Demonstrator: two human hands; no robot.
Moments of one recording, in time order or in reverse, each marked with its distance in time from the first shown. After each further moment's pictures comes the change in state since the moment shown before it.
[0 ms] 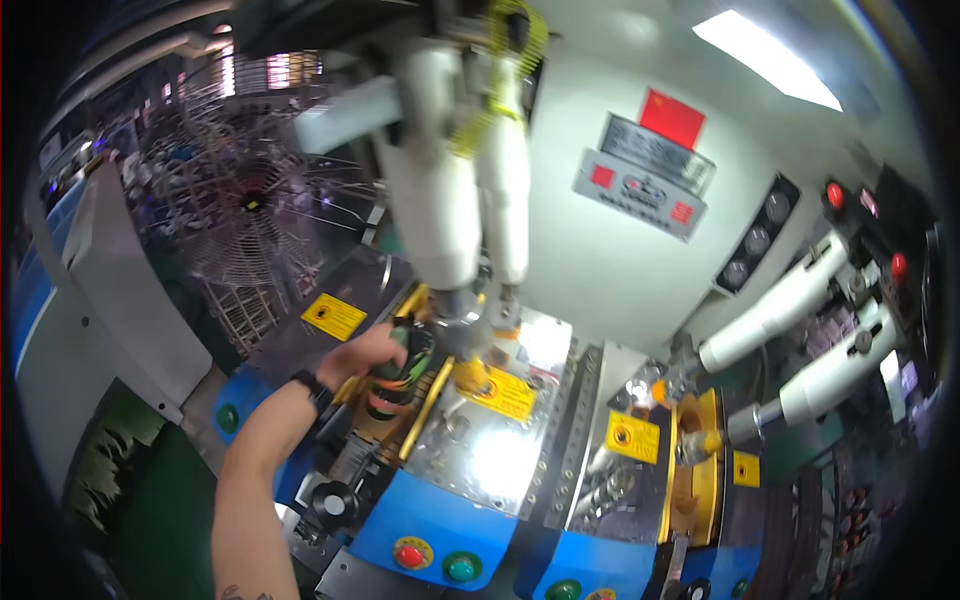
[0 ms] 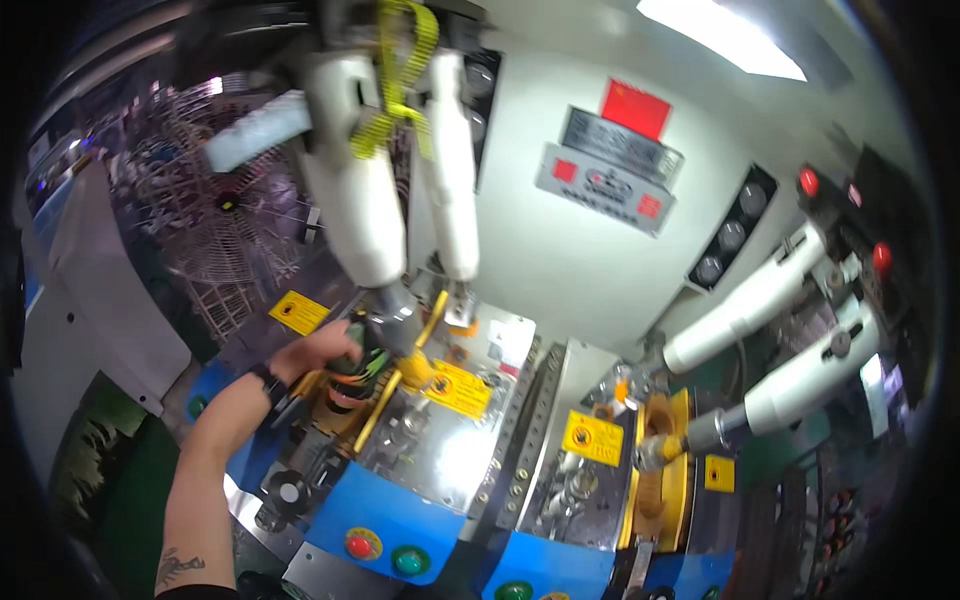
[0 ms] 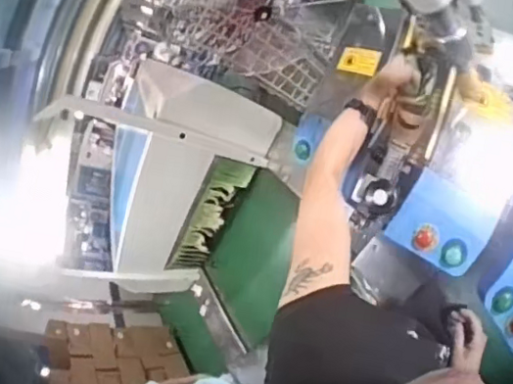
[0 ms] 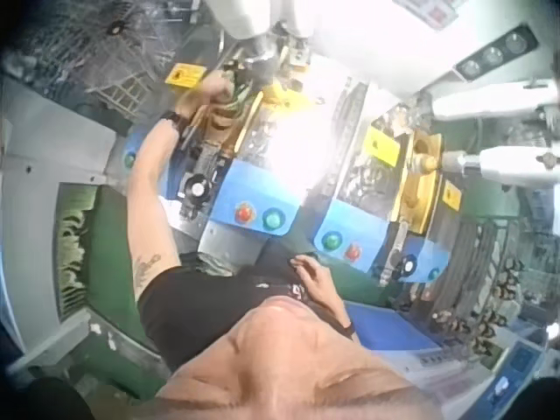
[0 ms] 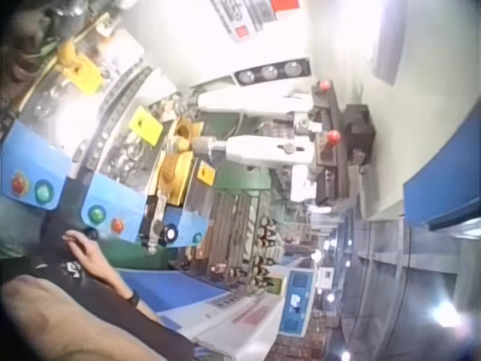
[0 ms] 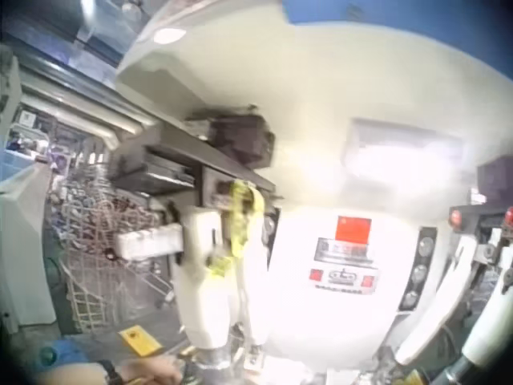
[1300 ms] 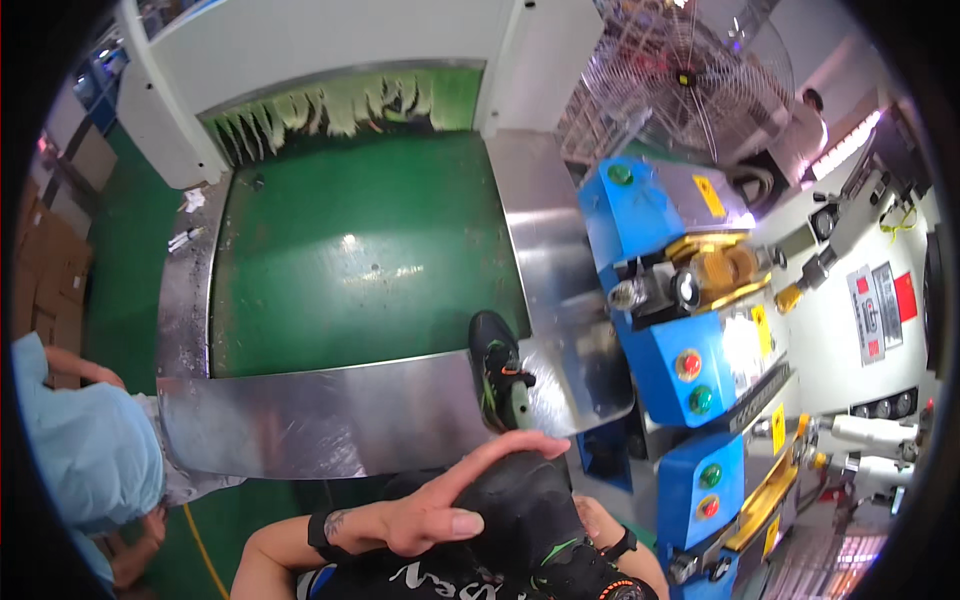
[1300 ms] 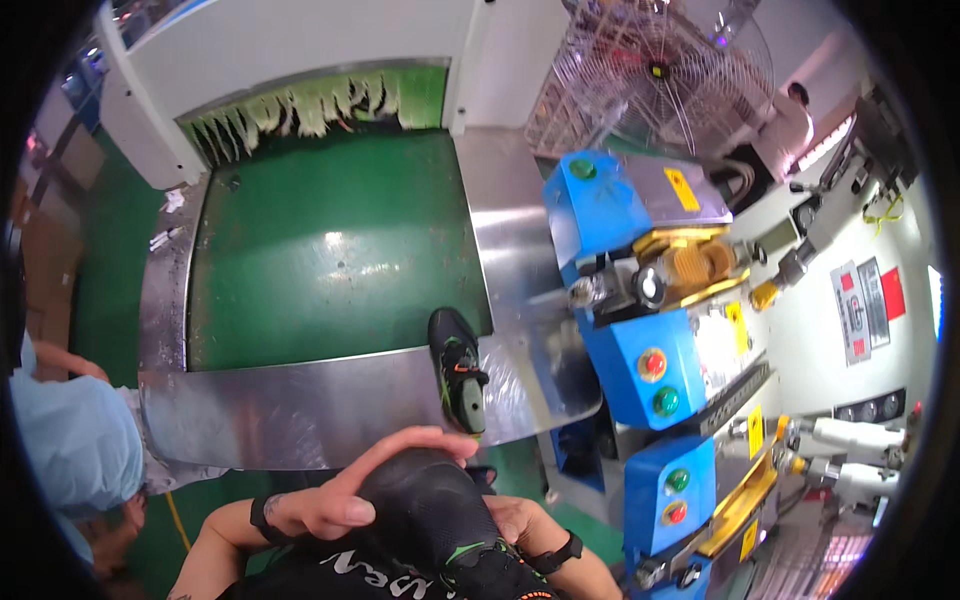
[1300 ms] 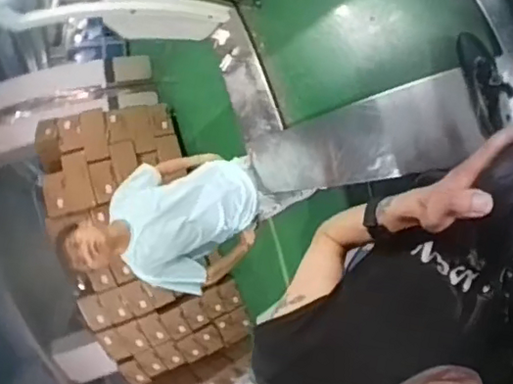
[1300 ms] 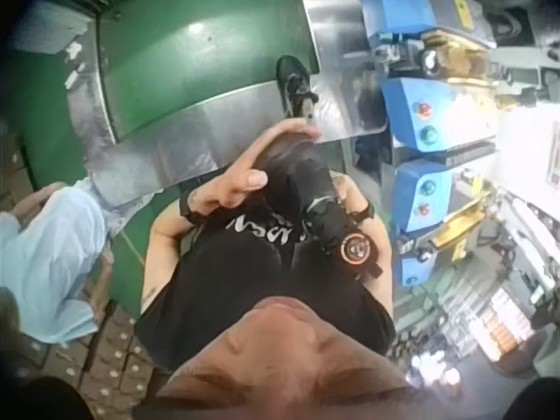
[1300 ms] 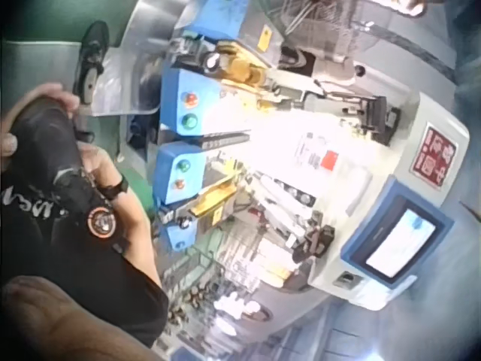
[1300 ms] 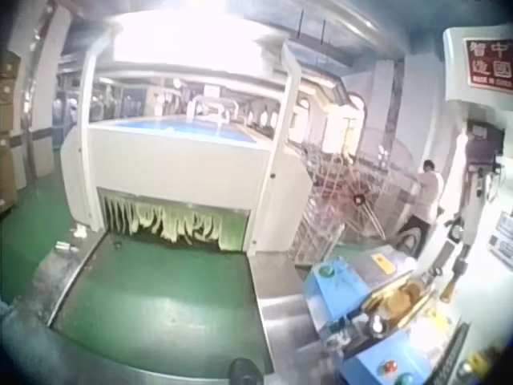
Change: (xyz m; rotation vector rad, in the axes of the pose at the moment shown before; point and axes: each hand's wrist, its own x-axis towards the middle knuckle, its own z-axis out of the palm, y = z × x) left_hand -0.716 -0.054 0.165 -0.964 0.214 0.421; right_hand -0.074 0.033 0.162 0.134 -1.461 0.771
